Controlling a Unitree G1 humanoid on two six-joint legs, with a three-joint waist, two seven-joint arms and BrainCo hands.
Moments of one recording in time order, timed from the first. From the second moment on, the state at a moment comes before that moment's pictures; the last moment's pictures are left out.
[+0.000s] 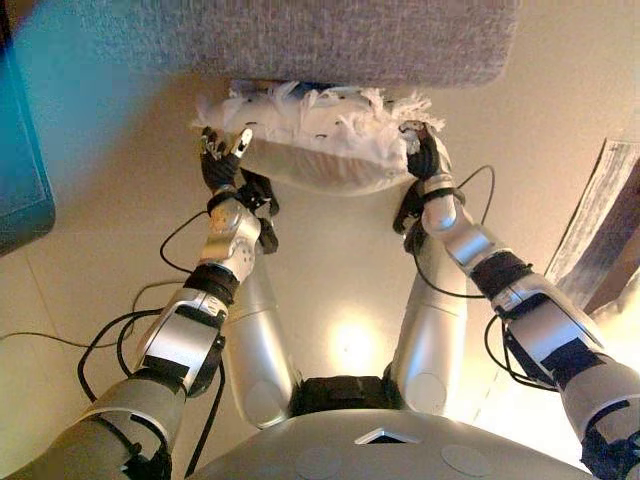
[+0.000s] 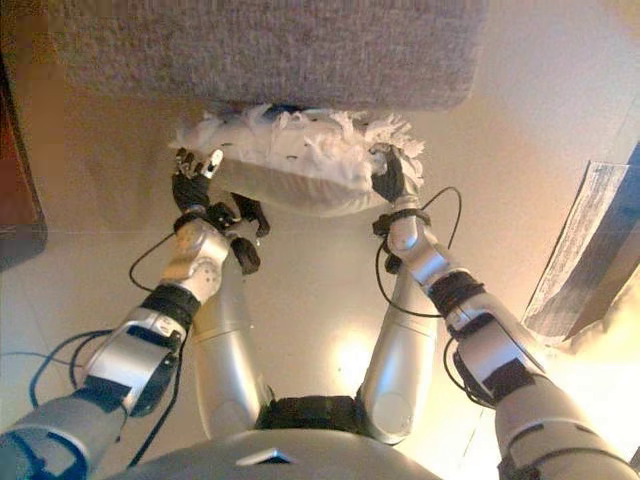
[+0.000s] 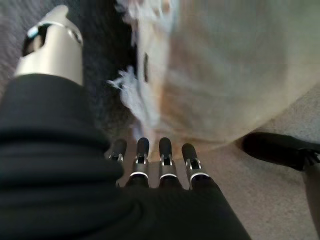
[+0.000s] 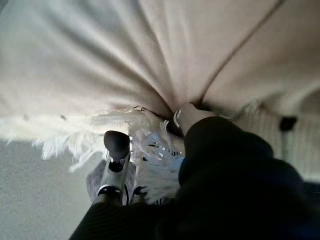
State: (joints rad) left arm -0.57 0.27 -0.32 0.79 -0.80 -0.33 0.47; right arm -0.63 -0.44 0.61 0.62 -0.01 -0.12 -0.47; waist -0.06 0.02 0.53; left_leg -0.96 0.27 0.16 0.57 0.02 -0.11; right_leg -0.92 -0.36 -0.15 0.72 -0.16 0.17
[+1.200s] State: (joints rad) left arm -0.40 0.28 -0.22 0.79 -0.67 -0.26 0.46; right arm -0.34 -0.59 0.45 0.37 -0.02 -0.04 -0.32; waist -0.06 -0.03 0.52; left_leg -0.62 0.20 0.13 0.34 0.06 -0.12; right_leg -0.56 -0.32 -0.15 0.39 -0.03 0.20
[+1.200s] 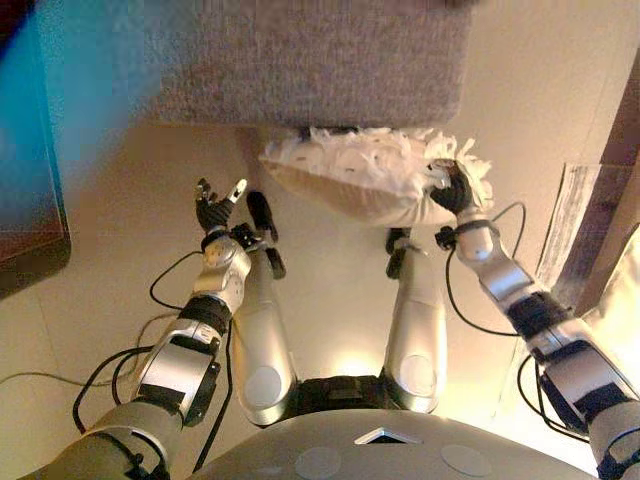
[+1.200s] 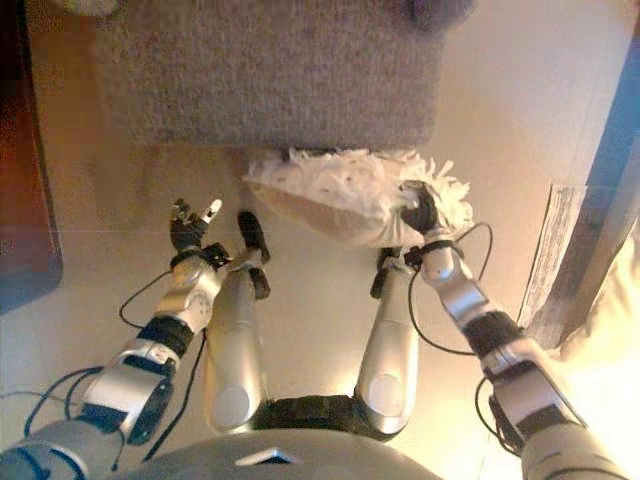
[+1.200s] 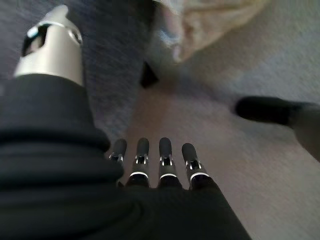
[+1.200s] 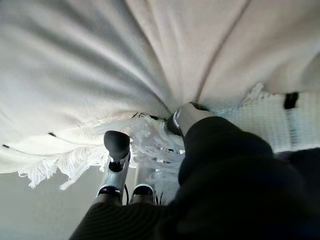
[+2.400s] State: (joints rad) left arm 0.12 0.25 -0.10 0.62 -0.65 -0.08 0.04; right arm -0.08 -0.72 0.17 0.12 -0.08 -0.01 0.21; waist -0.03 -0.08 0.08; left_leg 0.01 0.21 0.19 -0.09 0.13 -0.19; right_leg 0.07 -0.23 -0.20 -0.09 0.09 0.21
